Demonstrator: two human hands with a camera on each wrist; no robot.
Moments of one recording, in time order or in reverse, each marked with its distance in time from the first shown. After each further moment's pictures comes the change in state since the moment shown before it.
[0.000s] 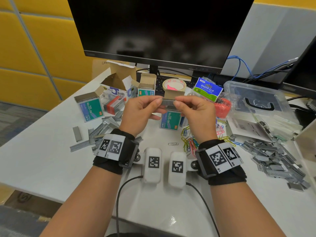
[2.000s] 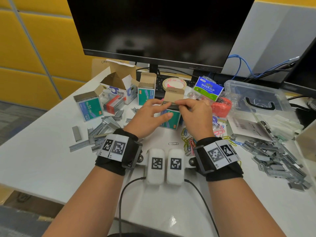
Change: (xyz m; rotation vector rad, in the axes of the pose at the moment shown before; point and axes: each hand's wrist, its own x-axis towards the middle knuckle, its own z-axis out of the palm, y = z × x) left_hand 0.003 -0.004 0.006 0.508 -0.235 -0.133; right_hand 0.013 0.027 0.003 -0.449 0.001 0.020
